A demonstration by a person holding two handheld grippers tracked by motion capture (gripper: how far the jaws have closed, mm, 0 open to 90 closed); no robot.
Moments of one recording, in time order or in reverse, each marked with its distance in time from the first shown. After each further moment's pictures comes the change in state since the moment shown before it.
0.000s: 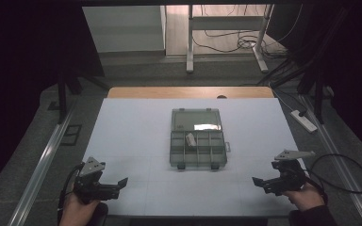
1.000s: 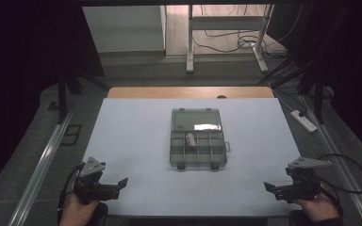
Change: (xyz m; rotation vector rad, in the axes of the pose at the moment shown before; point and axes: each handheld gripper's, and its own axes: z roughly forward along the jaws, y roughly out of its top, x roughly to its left) left arm 0.000 0.000 0.000 0.002 0.002 0.008; right arm -0.003 -0.022 -0.026 0.000 -0.094 0.046
